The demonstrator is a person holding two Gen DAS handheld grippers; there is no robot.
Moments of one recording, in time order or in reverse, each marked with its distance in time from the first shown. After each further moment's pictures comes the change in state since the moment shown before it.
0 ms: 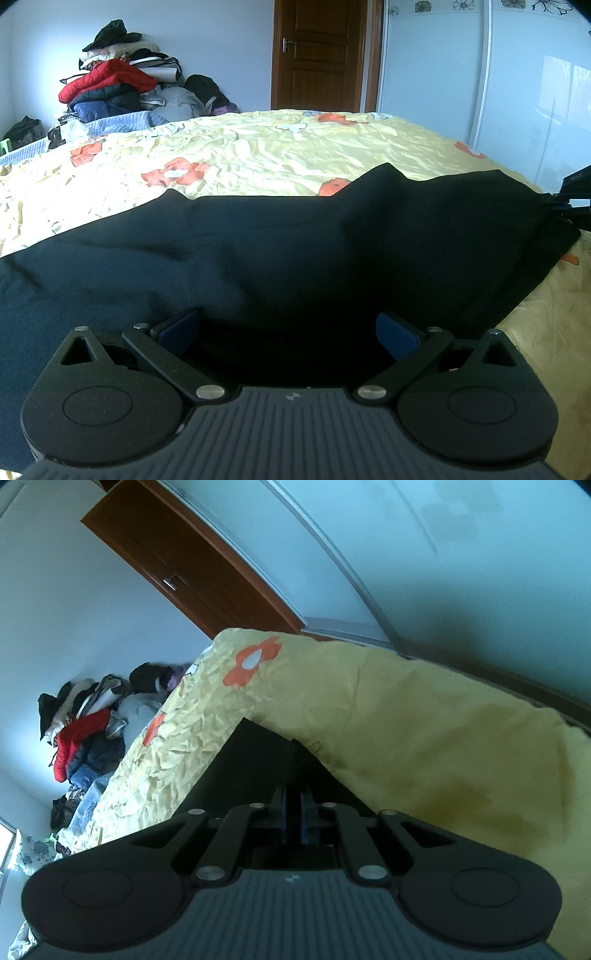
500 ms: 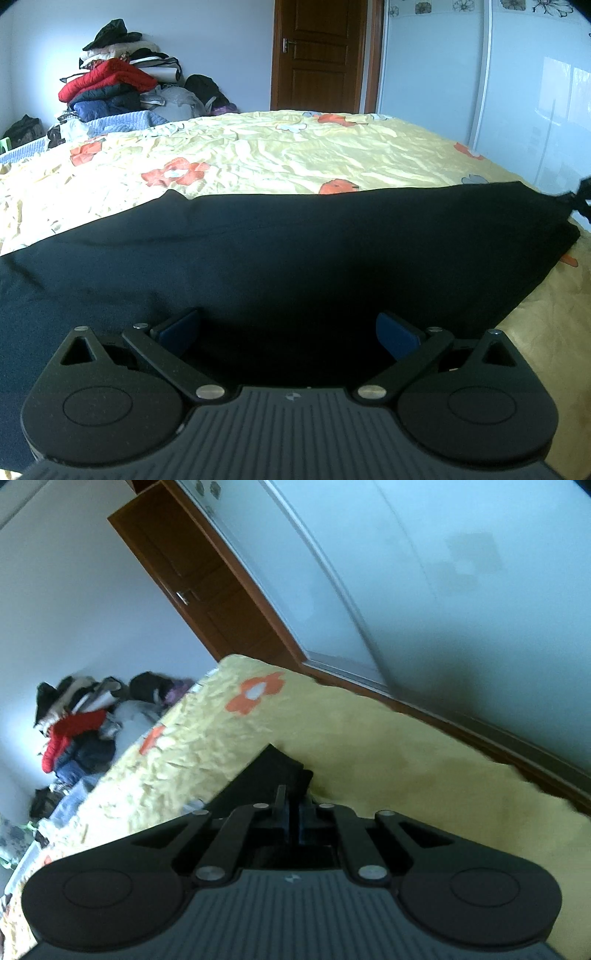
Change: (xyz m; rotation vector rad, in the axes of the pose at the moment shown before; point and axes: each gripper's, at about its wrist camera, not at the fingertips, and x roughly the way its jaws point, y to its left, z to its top) left arm 0.000 0.001 0.000 -0.005 -0.002 -0.005; right arm -0.046 -0.002 -0.001 -0.131 -0.103 -0.043
